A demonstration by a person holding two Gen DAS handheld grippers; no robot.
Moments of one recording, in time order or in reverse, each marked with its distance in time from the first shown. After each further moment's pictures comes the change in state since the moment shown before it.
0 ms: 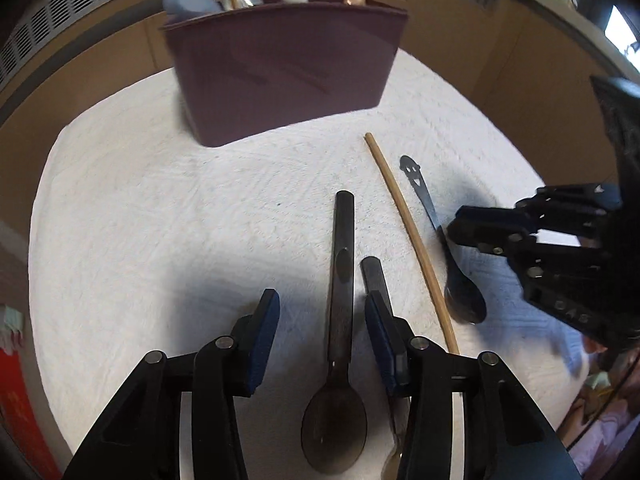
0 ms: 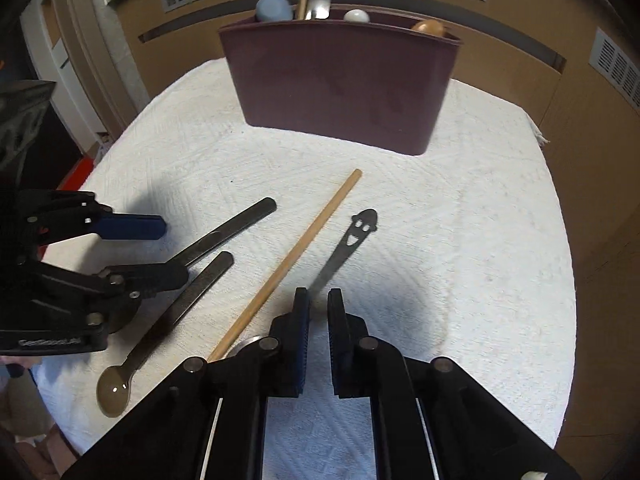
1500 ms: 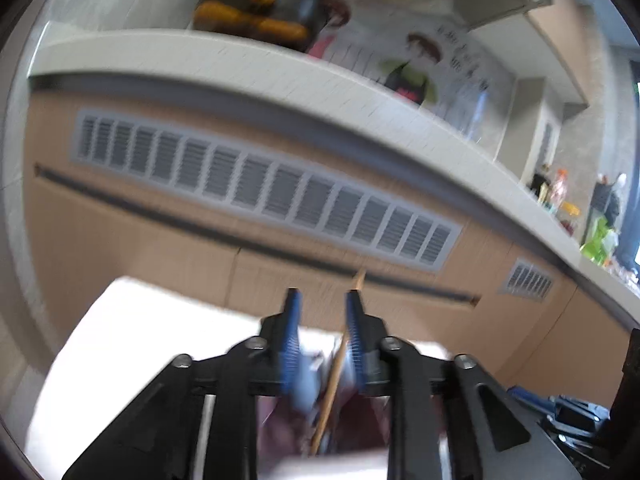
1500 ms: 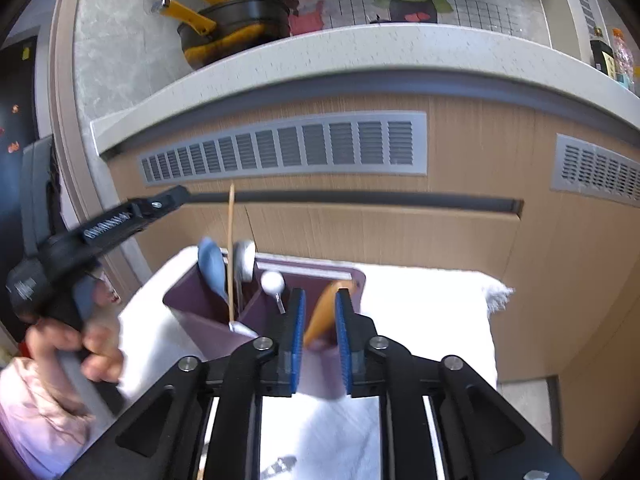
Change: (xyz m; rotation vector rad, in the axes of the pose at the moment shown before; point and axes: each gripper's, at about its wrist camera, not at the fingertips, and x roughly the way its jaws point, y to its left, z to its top) left arm -0.070 0.080 0.133 -0.450 -0.770 0.058; right arm -0.063 -0.064 0.110 0.069 -0.481 -0.001
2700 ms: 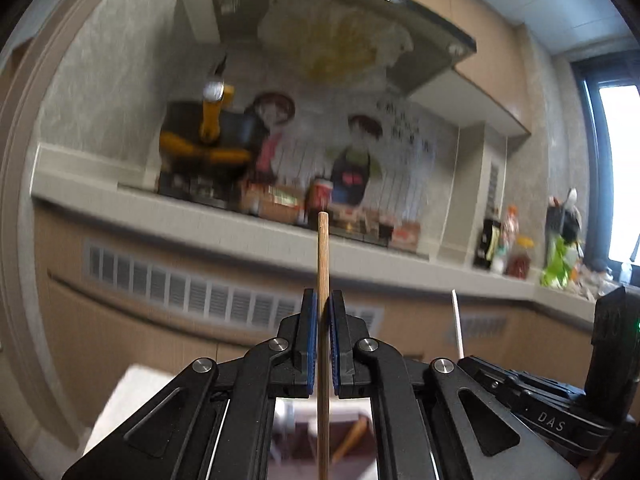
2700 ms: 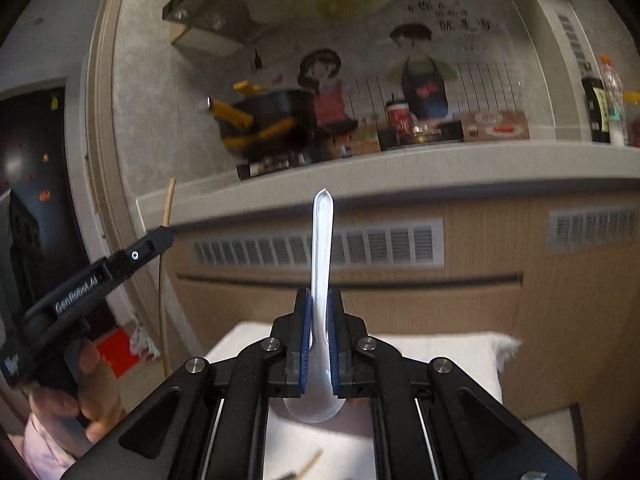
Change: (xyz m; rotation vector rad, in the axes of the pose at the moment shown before) left arm -0.139 -0.066 0.054 0.144 -0.332 -0.080; right arm -0.094 0.028 0.063 0.050 -0.279 0.114
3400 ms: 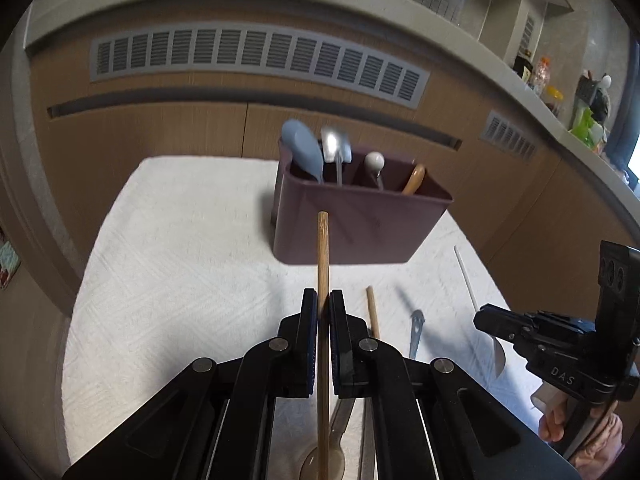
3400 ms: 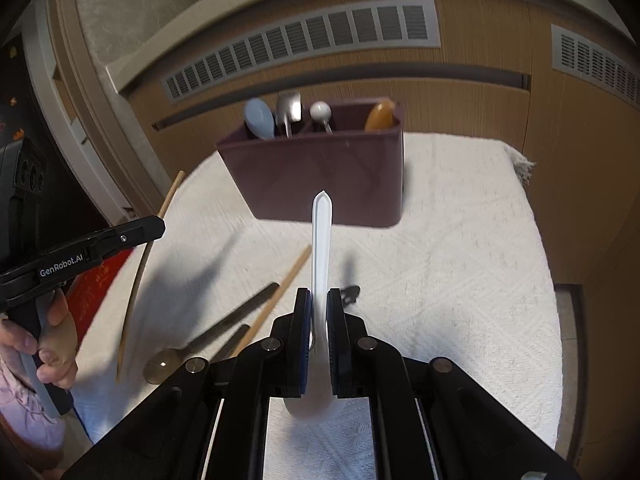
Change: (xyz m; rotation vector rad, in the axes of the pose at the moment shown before) left arm -0.021 0.060 -0.150 -0.019 0.695 0.038; right arm 0.017 -0.009 -0.168 0.054 0.502 -0.030
